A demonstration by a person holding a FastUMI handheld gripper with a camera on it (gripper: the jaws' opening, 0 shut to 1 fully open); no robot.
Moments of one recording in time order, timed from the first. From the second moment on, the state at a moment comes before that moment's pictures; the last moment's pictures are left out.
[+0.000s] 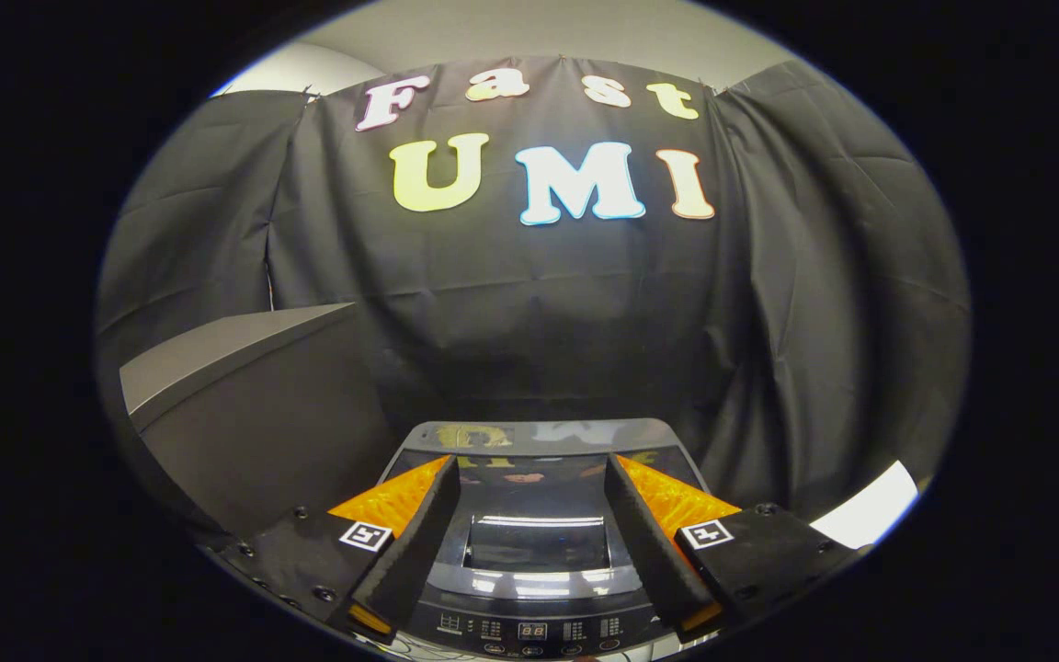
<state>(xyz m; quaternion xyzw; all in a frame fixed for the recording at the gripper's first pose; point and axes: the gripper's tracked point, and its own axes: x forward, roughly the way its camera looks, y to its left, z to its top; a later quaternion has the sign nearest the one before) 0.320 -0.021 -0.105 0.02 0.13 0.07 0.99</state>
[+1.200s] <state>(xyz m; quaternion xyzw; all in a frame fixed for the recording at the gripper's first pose) 0.162 -0.017 -0.008 0.04 0.00 0.04 1.00</state>
